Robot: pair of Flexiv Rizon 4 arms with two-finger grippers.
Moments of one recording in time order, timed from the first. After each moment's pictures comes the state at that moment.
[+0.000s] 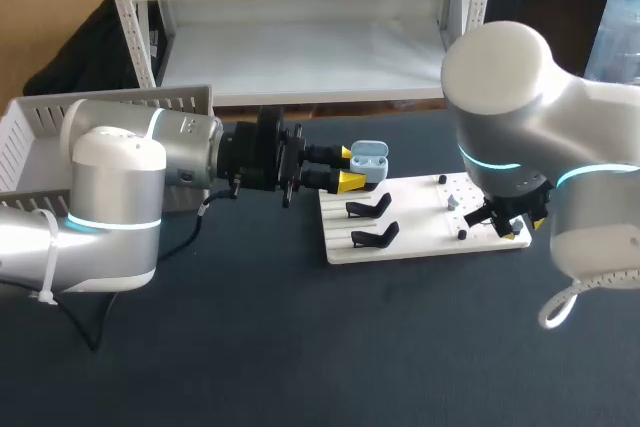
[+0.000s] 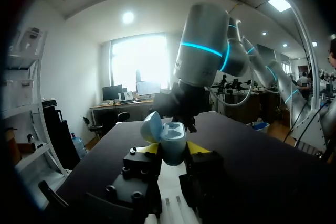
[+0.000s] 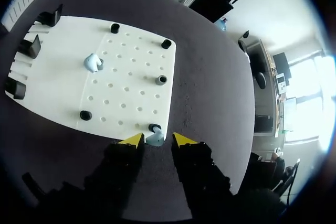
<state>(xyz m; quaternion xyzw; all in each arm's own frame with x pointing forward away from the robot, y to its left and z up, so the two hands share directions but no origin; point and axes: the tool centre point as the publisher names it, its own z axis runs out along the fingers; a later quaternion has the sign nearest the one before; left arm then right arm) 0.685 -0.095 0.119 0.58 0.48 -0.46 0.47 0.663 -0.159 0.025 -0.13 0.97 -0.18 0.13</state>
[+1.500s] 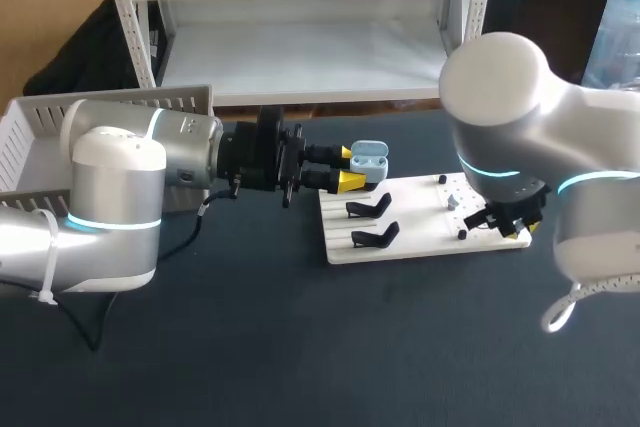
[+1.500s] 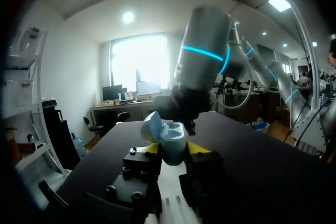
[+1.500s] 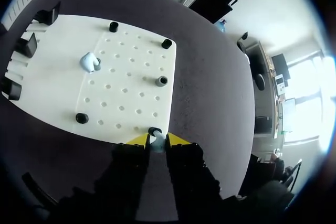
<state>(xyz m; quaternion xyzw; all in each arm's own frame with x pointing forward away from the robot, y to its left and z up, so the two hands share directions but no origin) 0.685 -0.095 0.119 0.58 0.48 -0.46 0.47 0.668 -0.161 0.020 -0.13 0.96 -0.18 0.13</state>
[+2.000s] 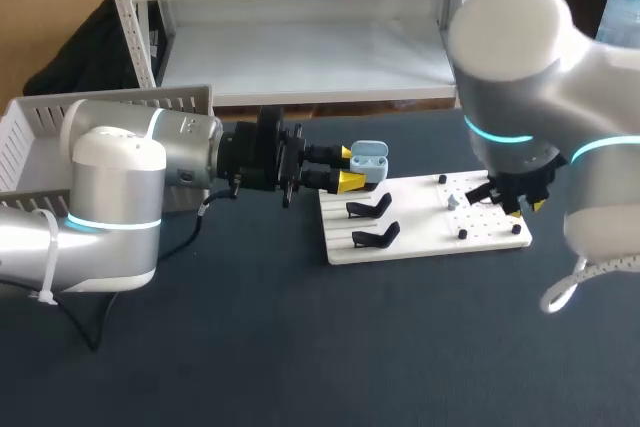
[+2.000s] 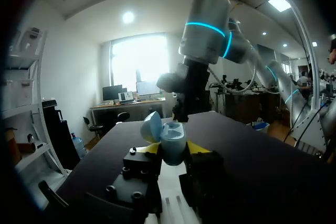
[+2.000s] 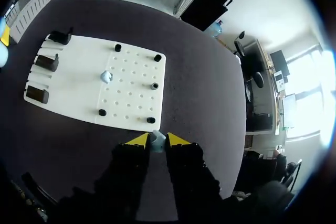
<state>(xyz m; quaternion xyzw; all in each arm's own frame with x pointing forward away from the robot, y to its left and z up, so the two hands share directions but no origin) 0.685 -0.095 0.119 0.58 0.48 -0.46 0.47 0.649 -0.147 0.084 -0.12 0.97 -0.16 0.14</state>
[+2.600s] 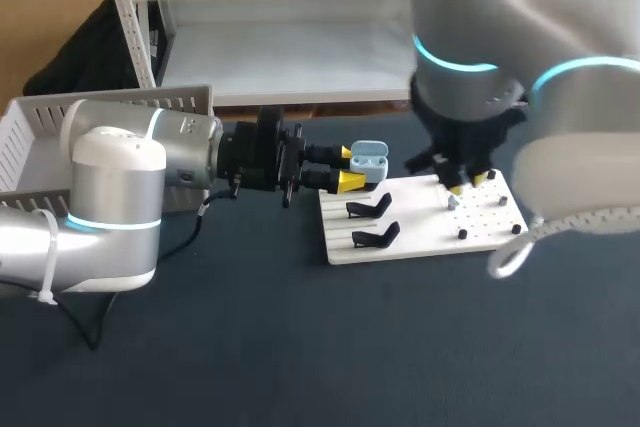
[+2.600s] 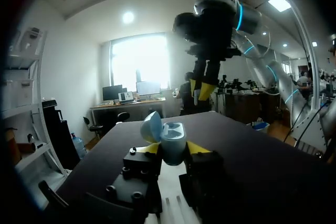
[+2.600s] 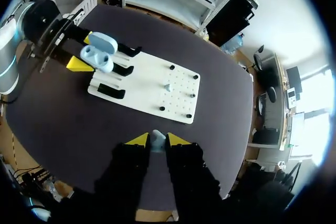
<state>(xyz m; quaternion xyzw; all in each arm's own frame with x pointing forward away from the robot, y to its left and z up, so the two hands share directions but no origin) 0.685 -0.095 0.119 0.58 0.48 -0.46 0.47 0.606 -0.042 0.170 -0.19 0.97 -0.10 0.13</state>
